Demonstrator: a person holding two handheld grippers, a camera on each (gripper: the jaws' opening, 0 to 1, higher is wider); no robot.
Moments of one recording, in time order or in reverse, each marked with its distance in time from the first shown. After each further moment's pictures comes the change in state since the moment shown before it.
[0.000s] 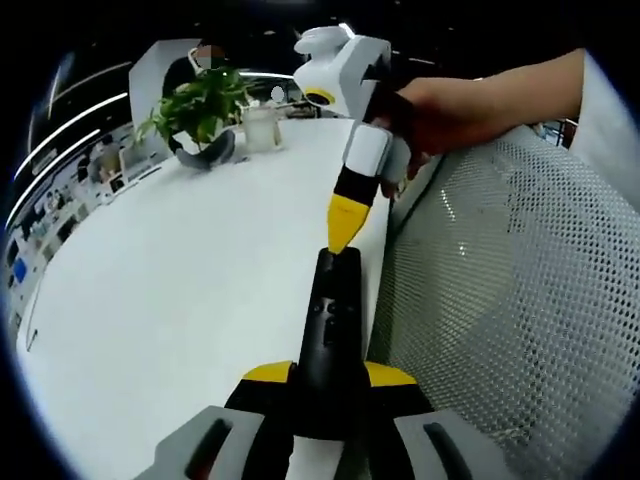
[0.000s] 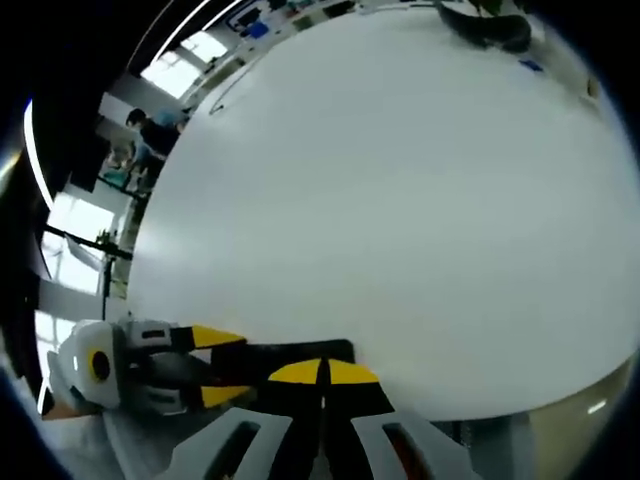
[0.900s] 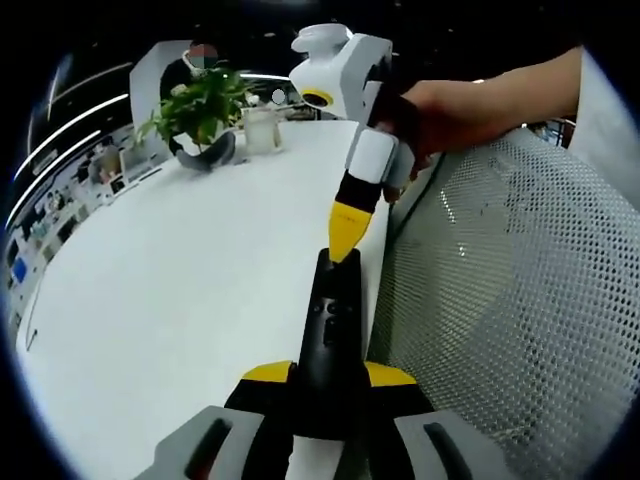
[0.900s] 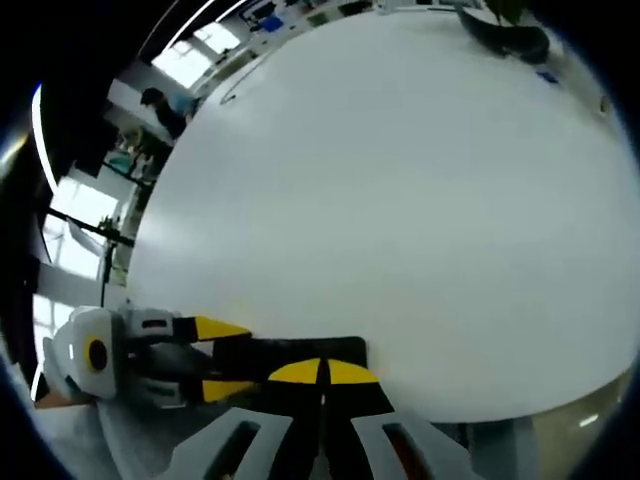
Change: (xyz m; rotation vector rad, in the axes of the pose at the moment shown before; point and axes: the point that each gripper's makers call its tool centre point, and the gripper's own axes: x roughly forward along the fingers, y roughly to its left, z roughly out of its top) left arm 0.000 0.004 0.001 0.000 -0.009 0.000; right arm 0.005 0.008 0.001 -0.045 0.012 0.005
